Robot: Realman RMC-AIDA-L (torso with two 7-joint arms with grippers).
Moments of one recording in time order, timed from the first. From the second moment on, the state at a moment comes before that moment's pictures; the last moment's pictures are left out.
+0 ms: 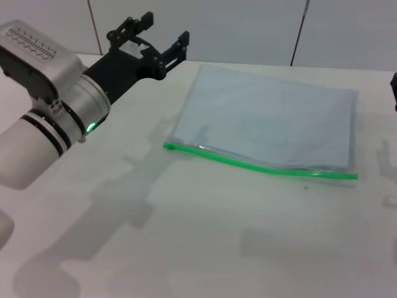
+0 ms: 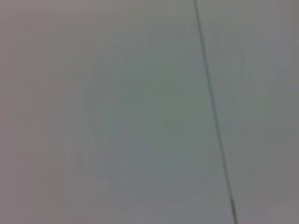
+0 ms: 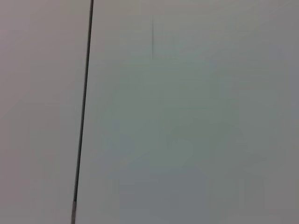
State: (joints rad) left arm -0.36 -2.04 -1.40 -0.80 0.27 -0.70 2.67; right arm 0.30 2.04 -2.34 -0.75 -1.86 1.02 2.59
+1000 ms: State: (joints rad) left arm -0.35 -2.04 -1.37 -0.73 0.10 -0.72 2.77; right arm 0.35 2.04 -2.38 -0.69 -1.84 1.04 2.58
